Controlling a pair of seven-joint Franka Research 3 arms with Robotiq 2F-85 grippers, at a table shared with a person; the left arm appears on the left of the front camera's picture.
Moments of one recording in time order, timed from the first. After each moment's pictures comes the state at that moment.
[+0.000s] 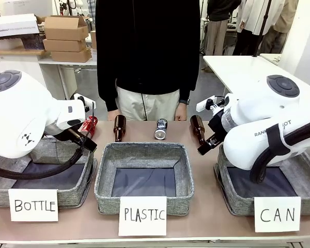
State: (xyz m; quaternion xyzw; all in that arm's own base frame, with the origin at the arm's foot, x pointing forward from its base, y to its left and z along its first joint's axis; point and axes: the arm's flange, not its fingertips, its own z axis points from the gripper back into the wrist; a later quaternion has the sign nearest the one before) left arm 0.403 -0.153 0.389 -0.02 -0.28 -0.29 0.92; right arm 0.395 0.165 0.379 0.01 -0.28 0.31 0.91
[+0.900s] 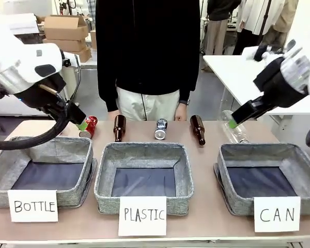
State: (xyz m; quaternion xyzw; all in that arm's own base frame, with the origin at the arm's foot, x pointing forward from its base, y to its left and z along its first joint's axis) left arm 0.312 -0.161 0.537 -0.11 -0.23 -0.27 0.93; right arm 0.300 0.123 0.530 0.13 -0.24 0.23 0.93
